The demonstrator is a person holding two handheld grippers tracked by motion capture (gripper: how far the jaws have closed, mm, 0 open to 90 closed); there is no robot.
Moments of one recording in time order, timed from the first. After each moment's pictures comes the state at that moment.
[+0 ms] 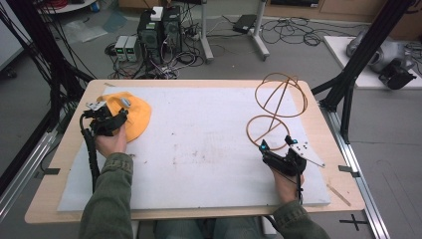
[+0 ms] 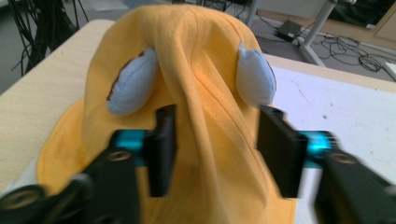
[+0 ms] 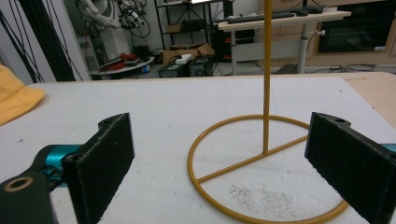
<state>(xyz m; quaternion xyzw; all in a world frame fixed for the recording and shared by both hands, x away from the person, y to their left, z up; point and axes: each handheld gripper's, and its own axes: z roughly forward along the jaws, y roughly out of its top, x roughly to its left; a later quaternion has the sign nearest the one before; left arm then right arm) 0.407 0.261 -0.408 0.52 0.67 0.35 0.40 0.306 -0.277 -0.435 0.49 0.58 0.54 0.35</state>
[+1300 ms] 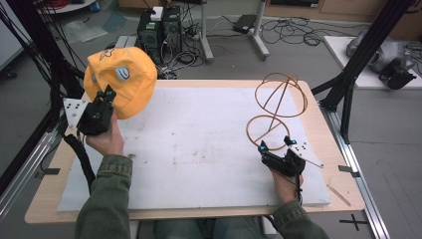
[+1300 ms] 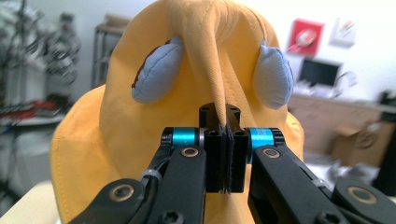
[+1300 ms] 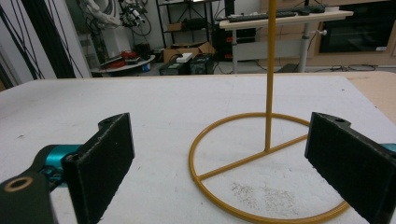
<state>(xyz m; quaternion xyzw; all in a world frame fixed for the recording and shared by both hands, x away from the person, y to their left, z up) 0.341 0.241 -0.329 0.44 0.45 0.46 0.62 0.306 -0.275 -0.438 0.49 0.59 0.54 0.35</state>
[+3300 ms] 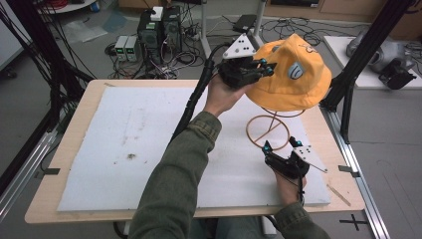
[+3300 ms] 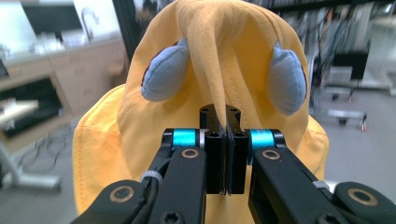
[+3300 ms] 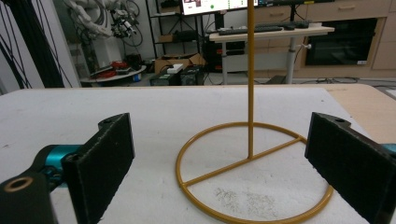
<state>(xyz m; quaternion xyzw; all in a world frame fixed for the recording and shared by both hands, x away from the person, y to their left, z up) 0.424 -0.061 -0.205 0.75 0.11 0.18 0.63 0.299 -0.281 -0.437 0.49 0.57 0.54 0.38</state>
